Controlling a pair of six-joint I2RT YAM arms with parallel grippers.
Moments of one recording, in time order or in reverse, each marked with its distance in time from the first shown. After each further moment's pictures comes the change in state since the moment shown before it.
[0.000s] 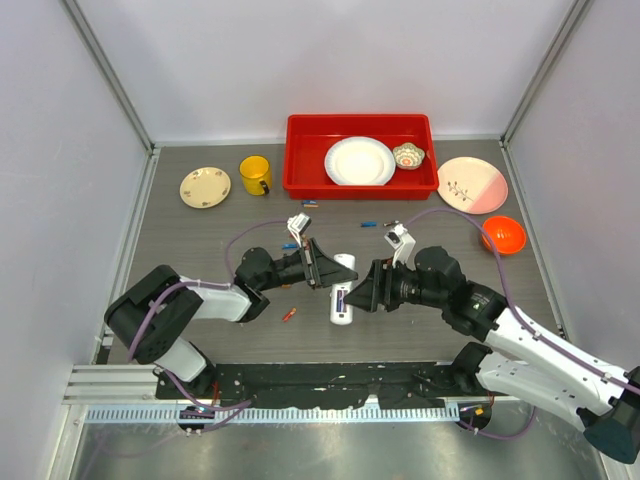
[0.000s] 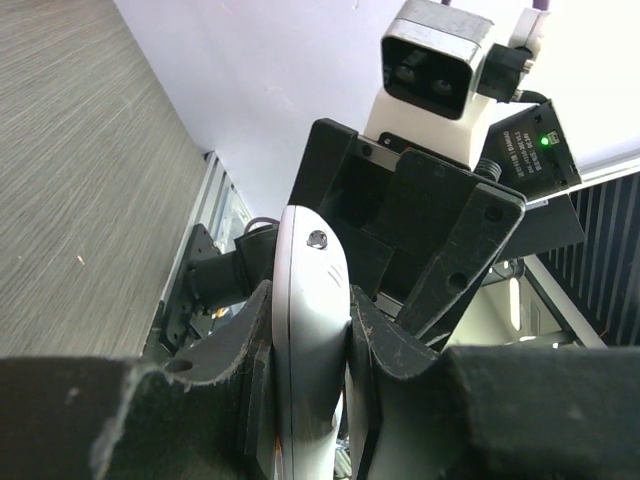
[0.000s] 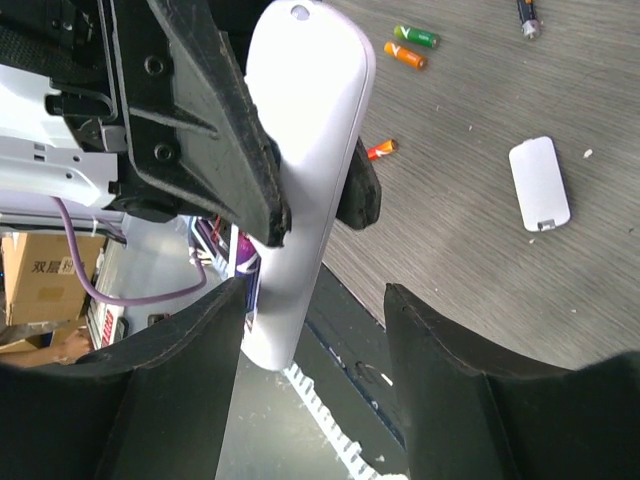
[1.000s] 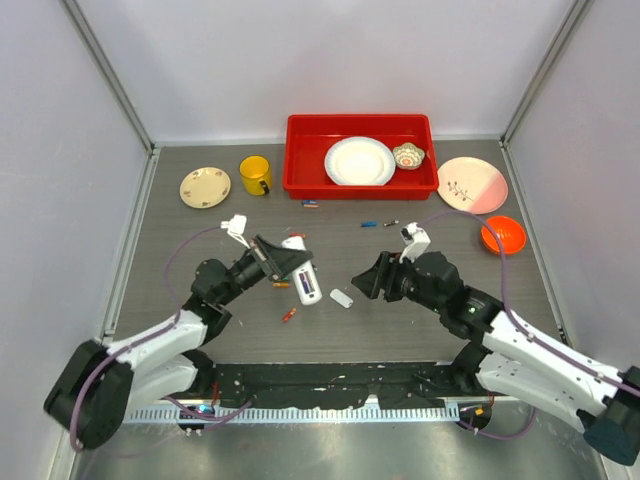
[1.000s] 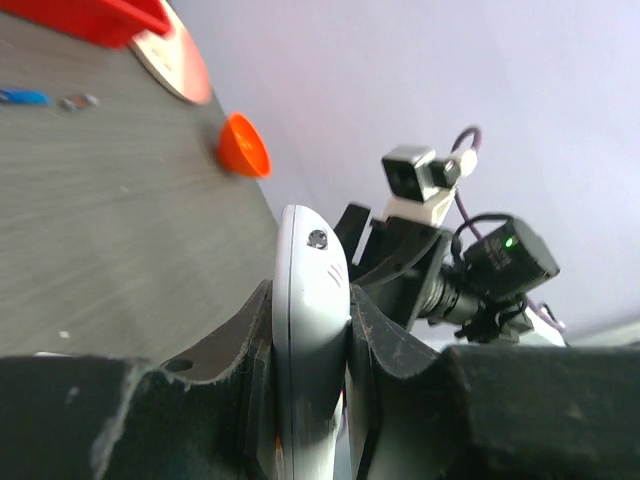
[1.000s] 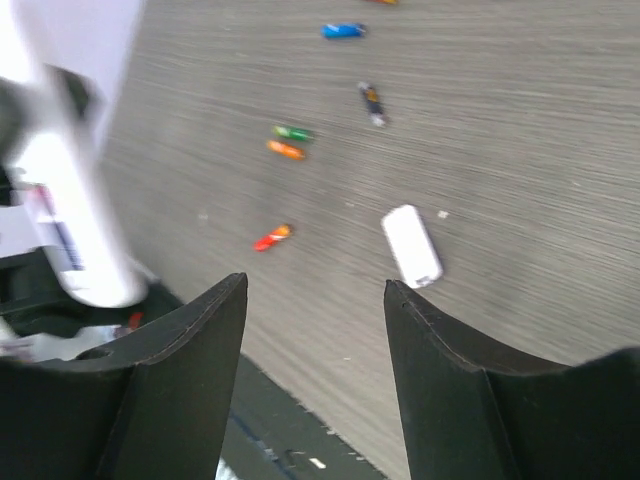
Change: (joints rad) left arm 0.163 -0.455 -0.187 -0.295 -0.225 0.188; right arm -0.011 -0.043 -0.084 0.089 0.266 0.000
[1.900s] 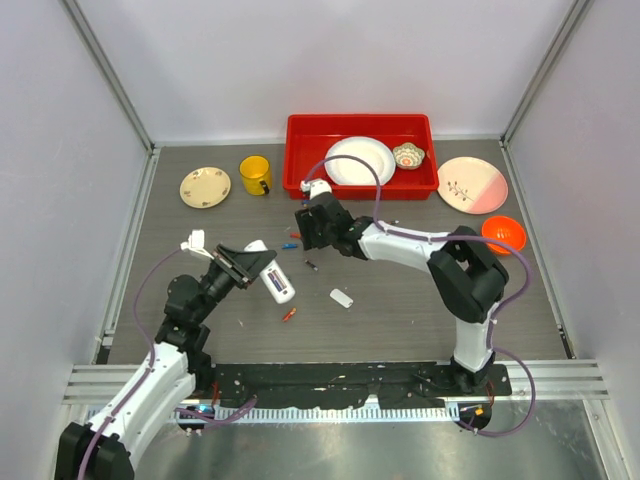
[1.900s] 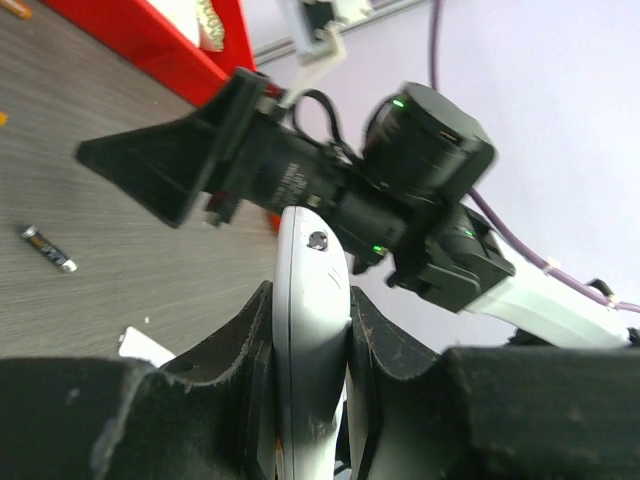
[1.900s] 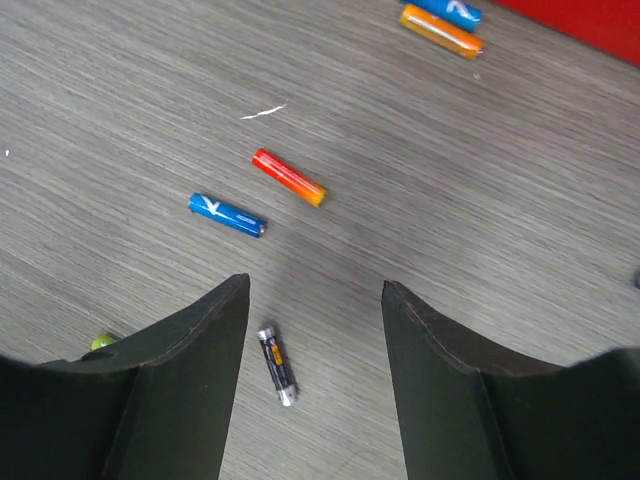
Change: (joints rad) left arm 0.269 -0.504 -0.126 -0.489 -0.069 -0.076; right arm 0.022 1.120 0.715 0.096 0.229 -0.425
